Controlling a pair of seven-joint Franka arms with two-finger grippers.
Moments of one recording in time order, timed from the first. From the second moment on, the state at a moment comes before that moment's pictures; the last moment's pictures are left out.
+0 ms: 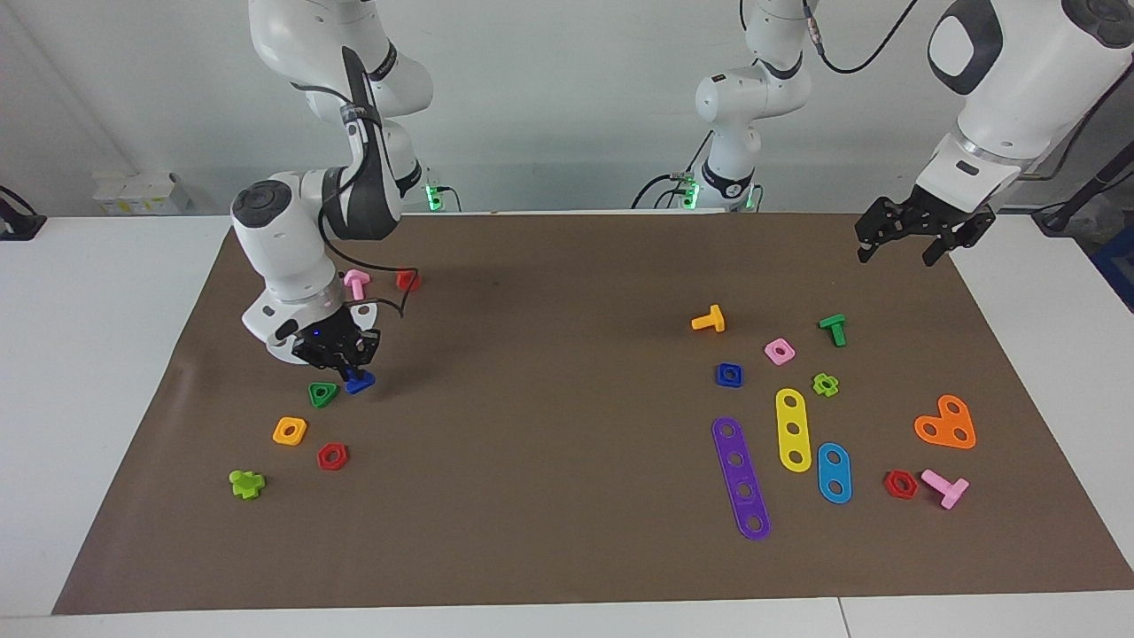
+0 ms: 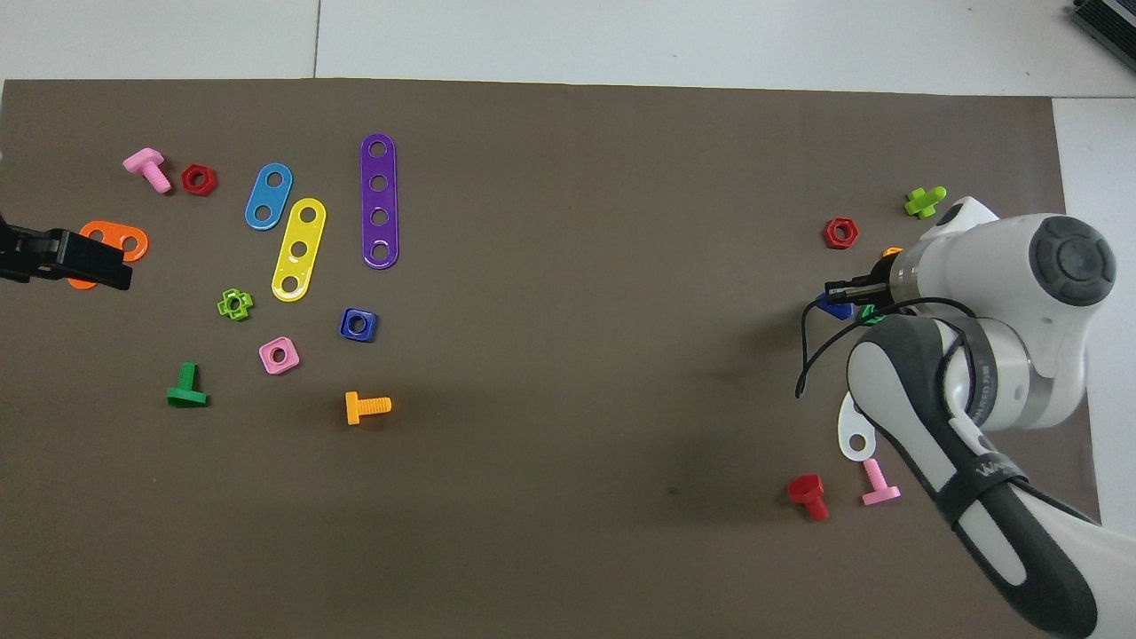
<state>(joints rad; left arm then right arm) 0.17 0.05 -0.18 -1.54 -0.01 1.57 0.12 0.20 0.16 -0.16 -2.11 0.07 2.40 -0.09</state>
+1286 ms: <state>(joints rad) 0.17 0.05 -0.18 -1.54 -0.01 1.57 0.12 0.19 0.19 -0.15 -2.02 0.07 2.41 -0.05</state>
